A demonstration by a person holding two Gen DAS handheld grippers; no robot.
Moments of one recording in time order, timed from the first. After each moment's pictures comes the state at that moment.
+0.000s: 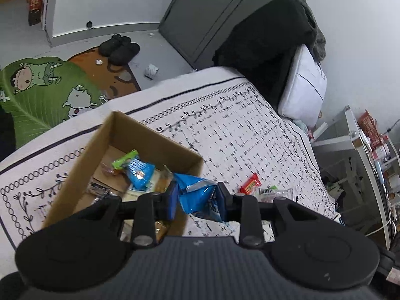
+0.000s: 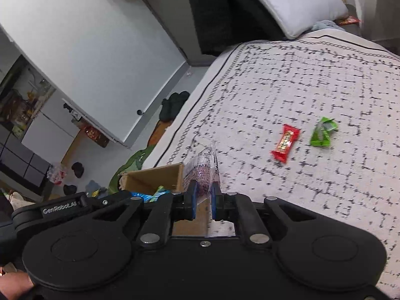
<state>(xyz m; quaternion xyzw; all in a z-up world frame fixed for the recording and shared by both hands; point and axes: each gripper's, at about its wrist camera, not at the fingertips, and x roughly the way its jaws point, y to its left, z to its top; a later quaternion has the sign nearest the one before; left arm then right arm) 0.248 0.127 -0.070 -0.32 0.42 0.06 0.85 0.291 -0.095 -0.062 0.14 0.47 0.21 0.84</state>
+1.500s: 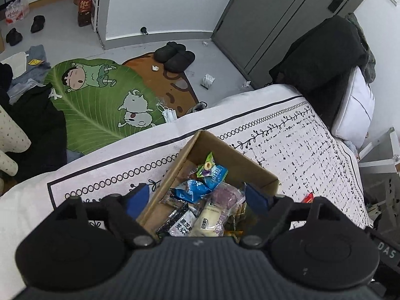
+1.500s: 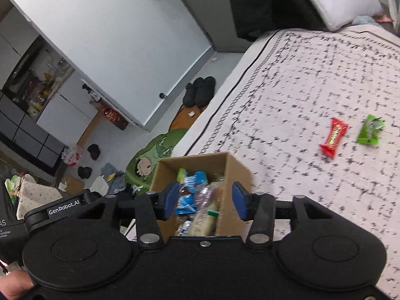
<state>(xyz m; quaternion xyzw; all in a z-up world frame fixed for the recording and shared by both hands) 0.224 0.185 -0.071 -0.30 0.43 0.17 0.83 0.292 -0.045 -0.062 0.13 0.48 0.26 0.83</state>
